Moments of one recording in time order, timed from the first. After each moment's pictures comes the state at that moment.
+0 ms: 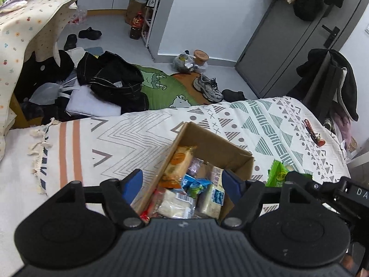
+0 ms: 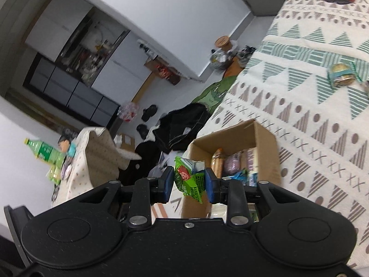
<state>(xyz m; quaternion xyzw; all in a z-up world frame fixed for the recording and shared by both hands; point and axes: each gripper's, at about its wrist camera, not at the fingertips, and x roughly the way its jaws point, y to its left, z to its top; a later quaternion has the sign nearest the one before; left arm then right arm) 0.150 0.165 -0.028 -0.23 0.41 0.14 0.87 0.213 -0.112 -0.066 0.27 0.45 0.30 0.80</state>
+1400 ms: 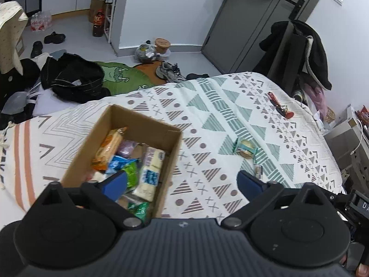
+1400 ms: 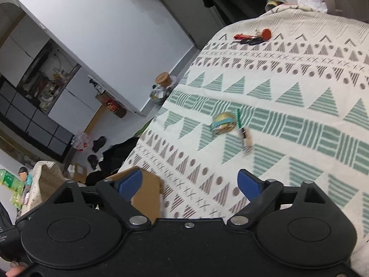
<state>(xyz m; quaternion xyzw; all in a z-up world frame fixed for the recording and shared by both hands) 0.179 0.050 -0.016 -0.20 0.42 0.06 0.88 0.222 -0.308 -0.065 0.25 0.42 0.17 0.86</state>
